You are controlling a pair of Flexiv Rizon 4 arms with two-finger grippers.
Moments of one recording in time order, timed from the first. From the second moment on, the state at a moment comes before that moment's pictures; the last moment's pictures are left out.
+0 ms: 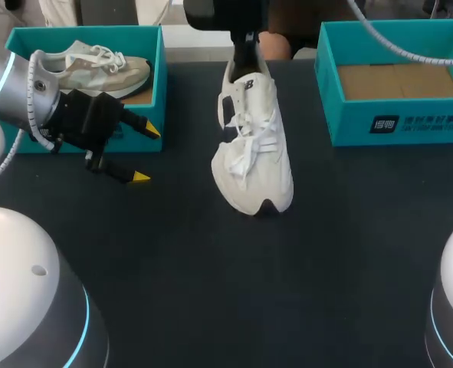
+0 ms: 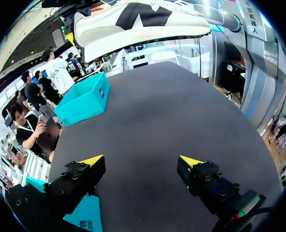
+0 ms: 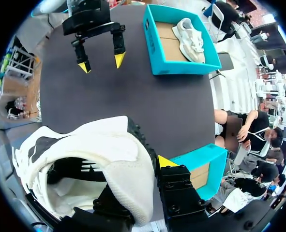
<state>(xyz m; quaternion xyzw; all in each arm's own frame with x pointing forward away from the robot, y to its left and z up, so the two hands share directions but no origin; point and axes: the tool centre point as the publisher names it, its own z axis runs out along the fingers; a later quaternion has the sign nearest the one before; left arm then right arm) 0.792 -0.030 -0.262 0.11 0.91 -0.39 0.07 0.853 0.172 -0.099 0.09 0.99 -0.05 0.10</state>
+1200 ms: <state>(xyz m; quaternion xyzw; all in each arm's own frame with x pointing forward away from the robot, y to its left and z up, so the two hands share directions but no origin) 0.792 -0.030 -0.262 0.11 0.91 -0.39 0.07 0.971 -0.057 -0.107 0.10 0.98 -0.14 0.09</state>
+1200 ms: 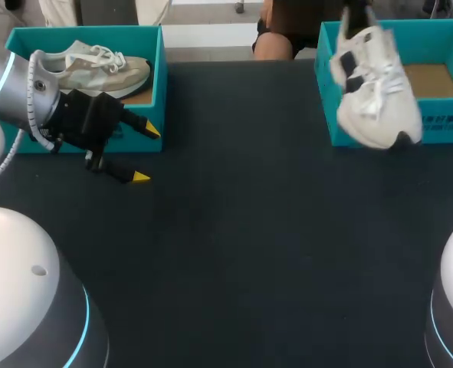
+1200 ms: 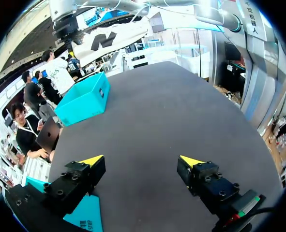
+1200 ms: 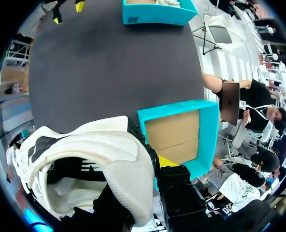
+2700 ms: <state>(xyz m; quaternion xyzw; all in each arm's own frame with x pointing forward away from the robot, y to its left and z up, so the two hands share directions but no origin) 0.792 -0.030 -0.262 0.11 0.91 -0.39 0.07 1.055 -0.299 -0.150 0.34 0.93 -0.14 0.08</state>
